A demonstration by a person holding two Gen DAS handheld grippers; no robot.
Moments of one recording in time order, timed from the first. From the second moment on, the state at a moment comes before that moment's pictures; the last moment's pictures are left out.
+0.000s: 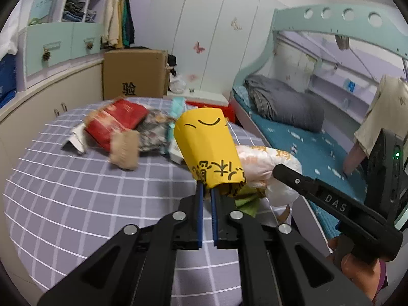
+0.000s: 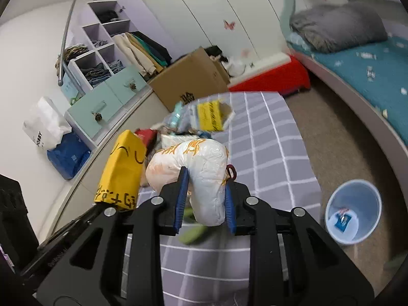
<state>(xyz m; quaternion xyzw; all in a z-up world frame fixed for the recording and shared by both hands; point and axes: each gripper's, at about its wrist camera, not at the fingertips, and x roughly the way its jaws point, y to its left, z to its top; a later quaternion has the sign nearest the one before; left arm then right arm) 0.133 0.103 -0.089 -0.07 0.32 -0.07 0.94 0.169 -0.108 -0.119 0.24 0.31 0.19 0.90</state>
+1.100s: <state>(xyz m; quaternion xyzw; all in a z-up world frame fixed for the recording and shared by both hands) 0.191 0.089 -0.104 -0.06 0.34 -0.06 0.94 0.274 -0.104 -0.145 0.06 0.35 0.14 0.92</state>
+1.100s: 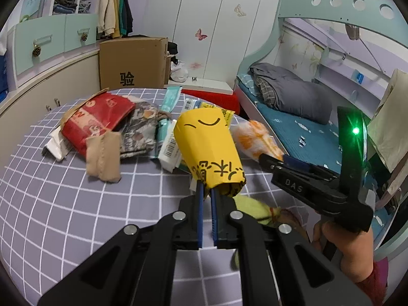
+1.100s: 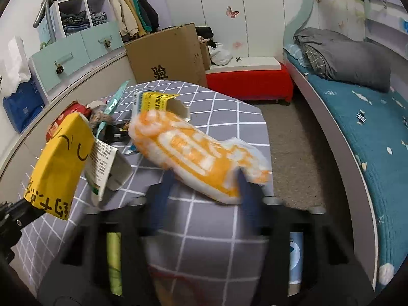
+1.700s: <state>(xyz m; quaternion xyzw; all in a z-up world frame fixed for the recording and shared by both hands) 0.202 -0.069 -0.099 -0.01 0.34 -0.20 0.92 0.180 -0.283 -0.173 0.27 0.27 0.08 0.92</state>
